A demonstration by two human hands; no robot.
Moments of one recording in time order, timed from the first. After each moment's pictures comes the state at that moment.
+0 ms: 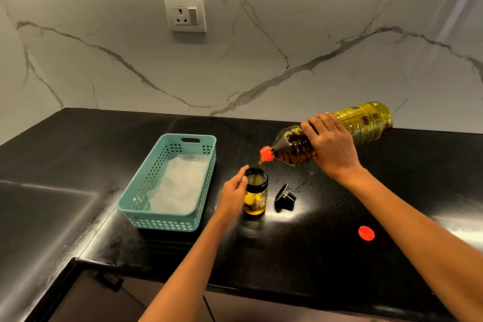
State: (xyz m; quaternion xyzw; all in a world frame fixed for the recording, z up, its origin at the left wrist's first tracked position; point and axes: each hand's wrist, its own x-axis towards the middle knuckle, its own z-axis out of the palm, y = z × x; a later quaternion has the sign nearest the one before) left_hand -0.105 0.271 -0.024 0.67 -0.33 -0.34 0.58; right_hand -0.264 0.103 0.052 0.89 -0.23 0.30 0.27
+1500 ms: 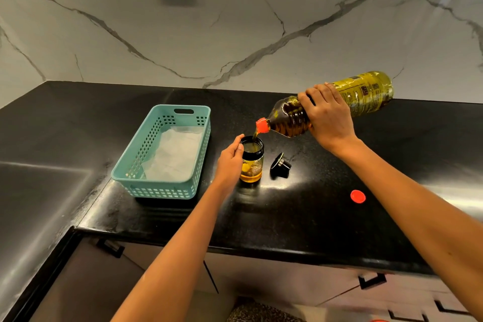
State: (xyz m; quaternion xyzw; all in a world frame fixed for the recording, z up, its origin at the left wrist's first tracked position) left_hand -0.111 0.272 -0.021 0.68 -0.33 -0.32 0.58; right_hand -0.266 0.114 0.044 0.88 -0.26 0.29 0.29
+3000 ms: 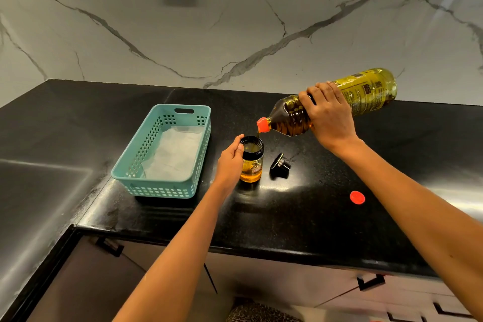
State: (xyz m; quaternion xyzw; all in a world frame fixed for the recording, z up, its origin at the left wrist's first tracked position) left_hand -0.111 0.271 -0.026 0.69 -0.33 -0.30 0.56; right_hand -0.268 0.113 0.047 0.87 -0.26 0.27 0.32
